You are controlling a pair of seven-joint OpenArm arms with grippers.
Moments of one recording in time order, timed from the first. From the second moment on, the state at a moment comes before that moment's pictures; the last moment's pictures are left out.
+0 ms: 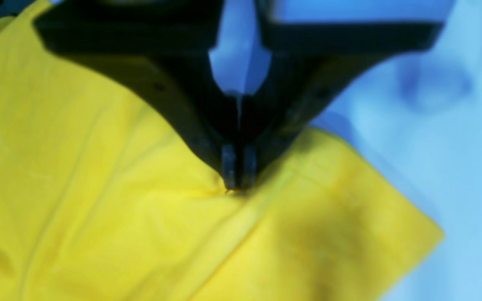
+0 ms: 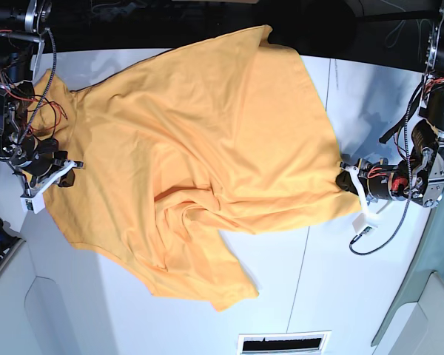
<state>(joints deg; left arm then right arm) -23.1 -28.3 18.5 44.7 -26.5 -31.8 44.0 12.6 19.0 12.7 52.8 16.5 30.5 -34.0</state>
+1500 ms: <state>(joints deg) -35.8 -22.2 19.2 37.3 -32.8 -33.4 54.0 5.1 20.7 9.0 67.7 27.6 32.9 -40.2</state>
